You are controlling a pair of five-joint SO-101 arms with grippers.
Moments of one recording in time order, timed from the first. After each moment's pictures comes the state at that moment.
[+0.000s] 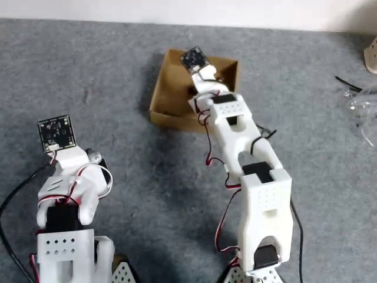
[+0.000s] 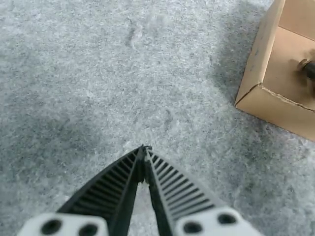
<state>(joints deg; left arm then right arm) -11.7 -75.2 70.6 54.2 14.0 -17.7 32.7 -7.3 31.5 24.1</state>
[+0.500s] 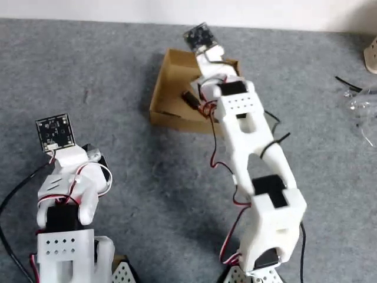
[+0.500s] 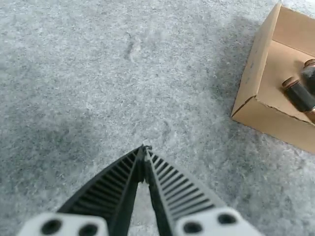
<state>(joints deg) -11.7 -75.2 70.6 51.5 14.0 -17.6 15.6 -7.6 41.7 20.7</state>
